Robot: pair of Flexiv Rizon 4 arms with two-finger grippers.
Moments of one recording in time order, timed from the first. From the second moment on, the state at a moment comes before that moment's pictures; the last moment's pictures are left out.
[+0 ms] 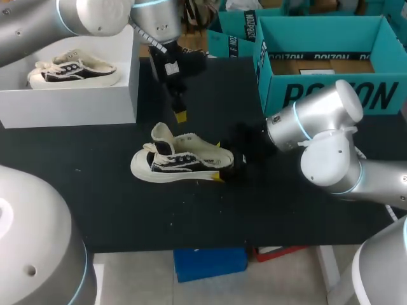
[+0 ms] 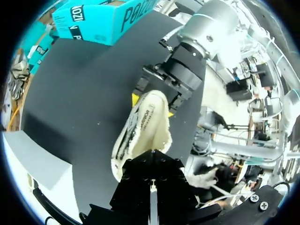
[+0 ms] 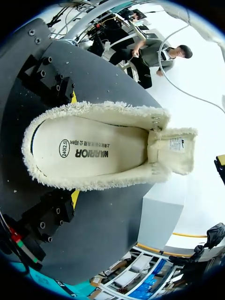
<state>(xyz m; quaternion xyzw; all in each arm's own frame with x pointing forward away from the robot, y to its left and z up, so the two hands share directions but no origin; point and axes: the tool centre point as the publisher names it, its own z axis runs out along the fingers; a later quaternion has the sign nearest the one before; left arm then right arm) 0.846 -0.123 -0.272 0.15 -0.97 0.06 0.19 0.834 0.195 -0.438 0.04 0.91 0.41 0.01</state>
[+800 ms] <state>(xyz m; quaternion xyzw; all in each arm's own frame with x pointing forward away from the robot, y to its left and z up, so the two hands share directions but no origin) 0.847 -0.135 -0.277 -0.16 -0.97 -0.01 0.18 0.834 0.195 -0.438 0.04 0.91 0.41 0.01</state>
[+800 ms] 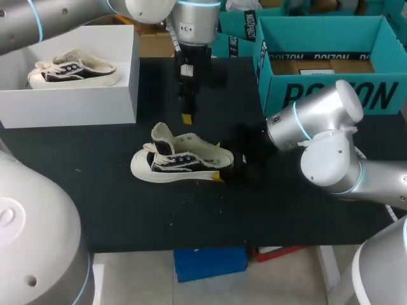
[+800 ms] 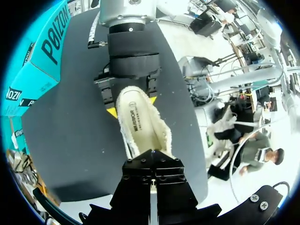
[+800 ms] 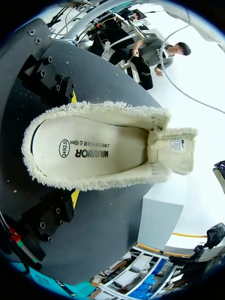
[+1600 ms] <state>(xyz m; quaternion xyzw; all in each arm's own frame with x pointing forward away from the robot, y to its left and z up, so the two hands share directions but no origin) 0.838 -0.117 -0.291 -0.12 -0.98 0.02 0.15 0.834 0.195 -0.438 0.04 0.91 0.41 0.01</state>
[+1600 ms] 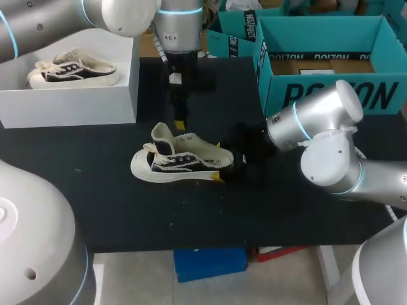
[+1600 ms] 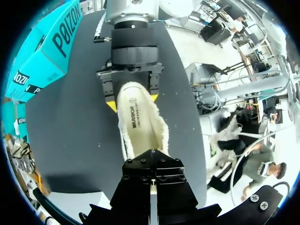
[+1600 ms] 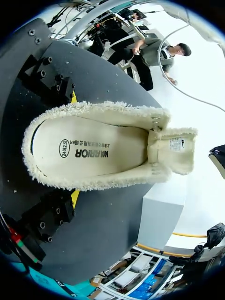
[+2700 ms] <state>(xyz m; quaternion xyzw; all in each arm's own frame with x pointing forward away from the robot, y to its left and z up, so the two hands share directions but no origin) 0.809 -0.117 -0.369 -0.08 -0.98 0.06 0.19 0.834 0.195 -0.438 0.04 0.91 0.41 0.01</state>
